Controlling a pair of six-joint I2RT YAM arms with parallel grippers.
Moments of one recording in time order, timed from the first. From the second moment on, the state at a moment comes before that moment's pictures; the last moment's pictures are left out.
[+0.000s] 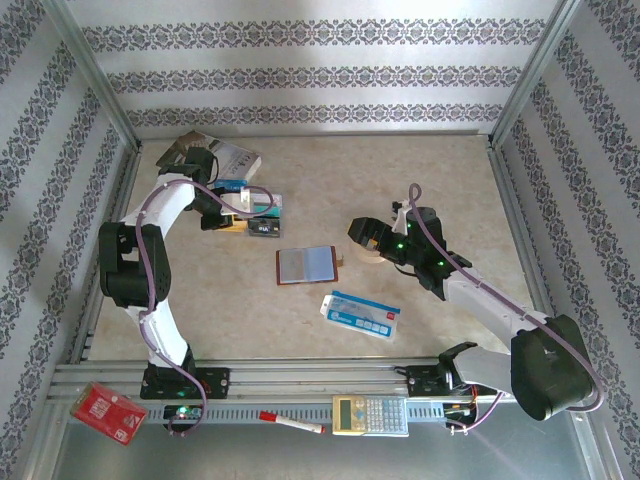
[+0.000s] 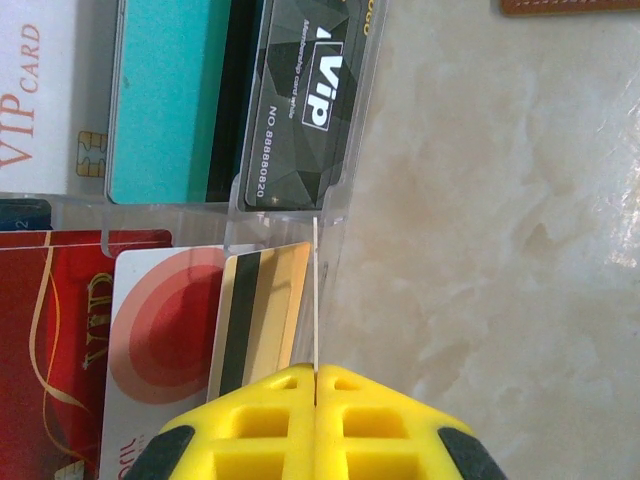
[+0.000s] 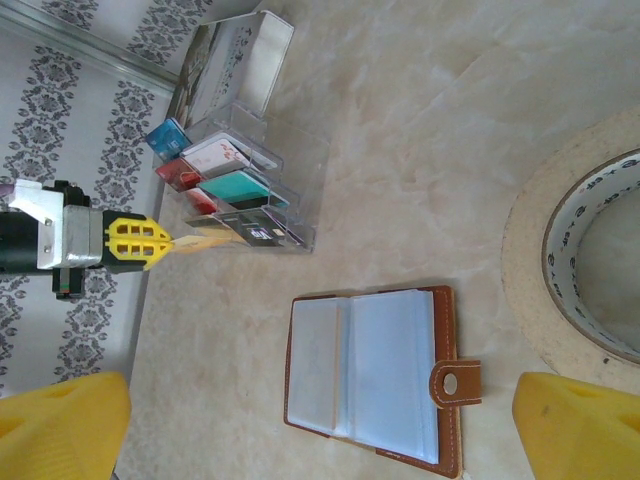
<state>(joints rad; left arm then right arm) -0.02 1.85 1.46 -0.95 0.27 1.38 0.38 1.19 0.60 0.07 -0.40 0.83</state>
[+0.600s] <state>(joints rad) -0.02 1.82 1.42 -0.88 0.24 1.38 0.38 1.19 0.60 0.07 -0.40 0.83</state>
